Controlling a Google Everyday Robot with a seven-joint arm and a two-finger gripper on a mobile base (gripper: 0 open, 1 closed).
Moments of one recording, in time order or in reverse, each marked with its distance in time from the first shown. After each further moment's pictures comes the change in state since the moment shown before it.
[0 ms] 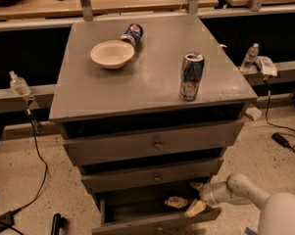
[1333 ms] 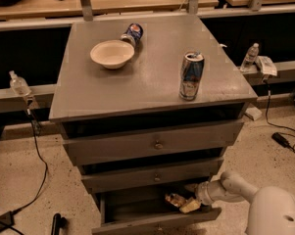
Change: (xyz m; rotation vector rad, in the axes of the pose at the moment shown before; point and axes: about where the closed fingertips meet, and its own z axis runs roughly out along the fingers) arm 0.008 -0.007 0.021 -0.007 0.061 -0.001
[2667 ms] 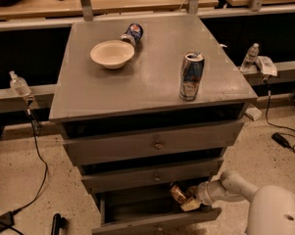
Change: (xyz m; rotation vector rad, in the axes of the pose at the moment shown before) arm 0.001 0.002 -0.001 -0.004 0.017 -0.013
